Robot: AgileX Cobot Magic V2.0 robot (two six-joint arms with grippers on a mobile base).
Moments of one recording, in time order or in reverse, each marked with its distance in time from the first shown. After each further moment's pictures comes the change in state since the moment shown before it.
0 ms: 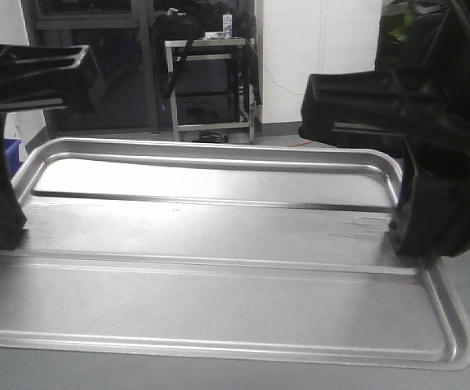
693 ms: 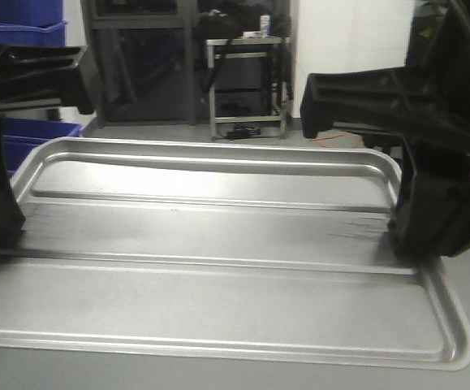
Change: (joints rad) left arm 0.000 0.000 0.000 0.002 0.000 0.000; right arm 0.000 0.000 0.000 0.000 -0.002 0.000
